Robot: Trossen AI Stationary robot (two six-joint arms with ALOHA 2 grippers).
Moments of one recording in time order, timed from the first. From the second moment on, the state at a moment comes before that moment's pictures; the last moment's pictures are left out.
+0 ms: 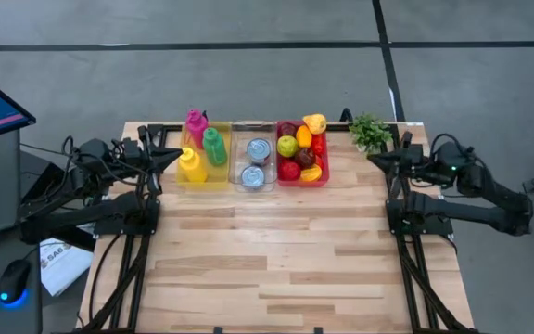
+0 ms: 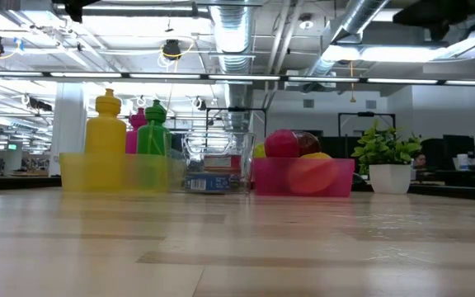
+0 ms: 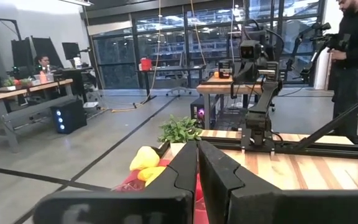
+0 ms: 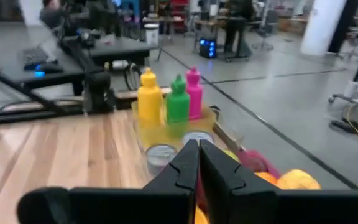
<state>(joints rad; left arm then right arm) 0.42 0.34 0.64 -0.25 0.08 0.08 -0.27 0.27 0.66 -0.50 0.08 -0.03</state>
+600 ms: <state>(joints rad) 0.42 0.34 0.64 -0.25 0.08 0.08 -0.27 0.00 0.53 -0.49 0.16 0.06</state>
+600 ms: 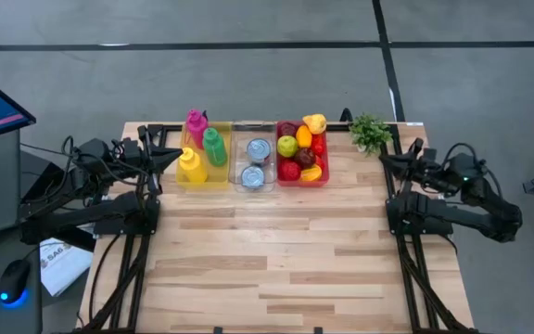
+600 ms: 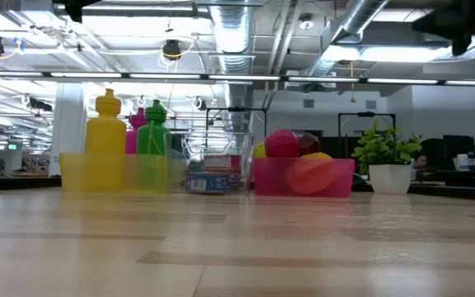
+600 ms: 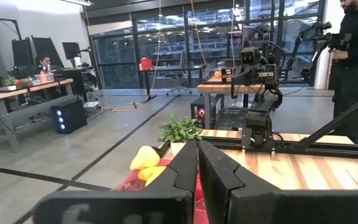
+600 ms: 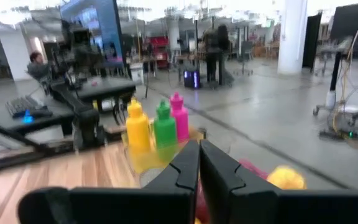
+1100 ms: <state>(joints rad) 0.42 0.34 0.64 -0.25 0.08 0.08 -0.27 0.00 0.53 -0.52 0.16 0.05</state>
